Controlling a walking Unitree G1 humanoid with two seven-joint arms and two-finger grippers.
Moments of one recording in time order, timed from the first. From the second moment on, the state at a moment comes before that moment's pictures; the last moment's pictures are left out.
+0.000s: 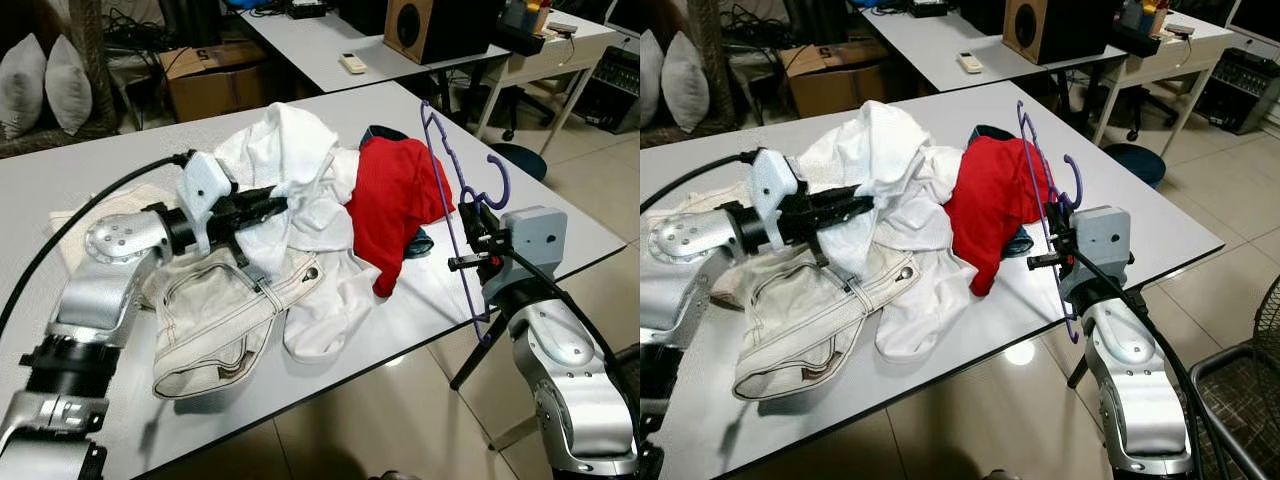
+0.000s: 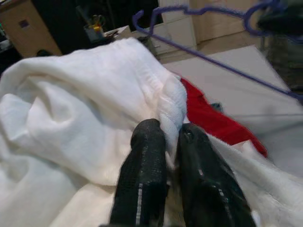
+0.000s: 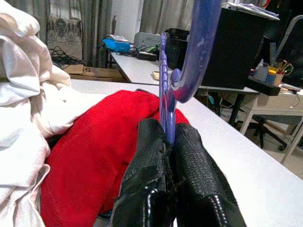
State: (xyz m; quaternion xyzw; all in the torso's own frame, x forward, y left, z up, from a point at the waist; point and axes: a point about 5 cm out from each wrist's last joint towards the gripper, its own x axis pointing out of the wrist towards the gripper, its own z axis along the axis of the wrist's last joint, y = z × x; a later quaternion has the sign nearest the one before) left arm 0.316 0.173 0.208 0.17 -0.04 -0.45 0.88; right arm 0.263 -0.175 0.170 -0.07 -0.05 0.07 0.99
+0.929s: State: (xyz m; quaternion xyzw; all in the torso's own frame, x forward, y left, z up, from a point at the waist) left arm 0.292 0.153 0.197 0.17 -0.07 -0.46 0.87; right arm 0.260 -0.172 0.168 -0.07 -0.05 0.07 0.99
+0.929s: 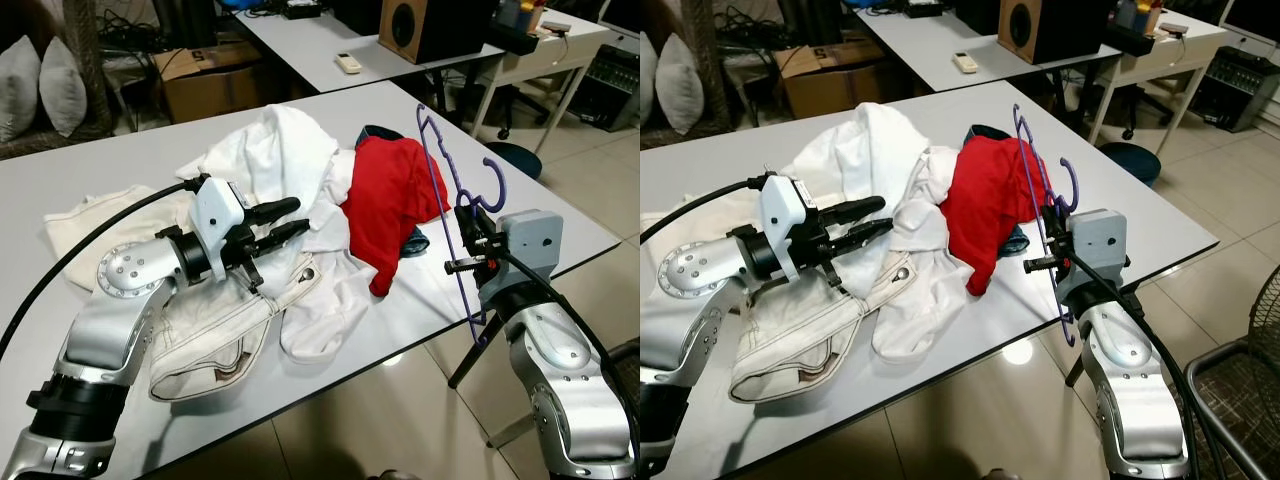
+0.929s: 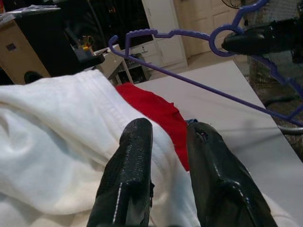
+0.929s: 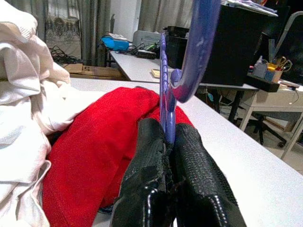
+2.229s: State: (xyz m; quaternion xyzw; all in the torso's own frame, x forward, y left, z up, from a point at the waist) left arm 0.324 0.167 0.261 0.17 -0.21 -0.37 0.89; right arm 0.224 -0.176 0.196 0.00 -0.04 0.31 0.95
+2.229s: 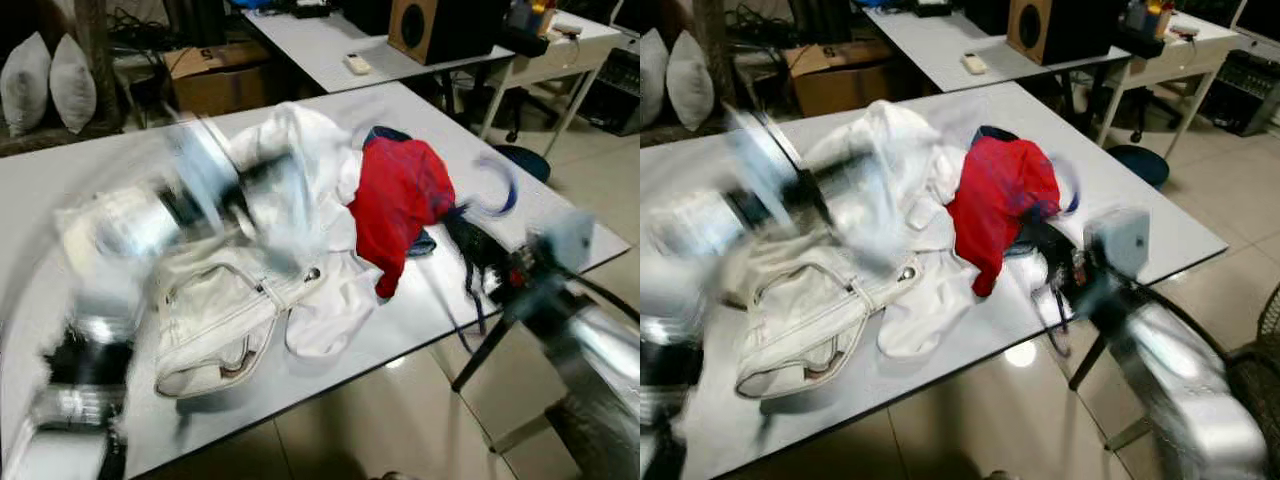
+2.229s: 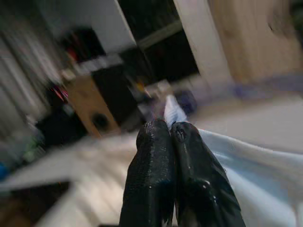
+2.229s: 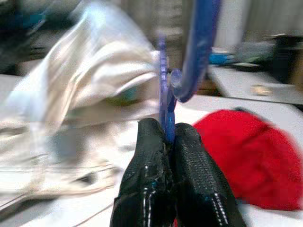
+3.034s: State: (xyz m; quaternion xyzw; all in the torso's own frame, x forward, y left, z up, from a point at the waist) left arm 0.325 0.174 0.271 0.24 -0.20 -0.42 0.85; right arm 0.199 -0.190 0.218 0.05 0.00 0.44 0.90
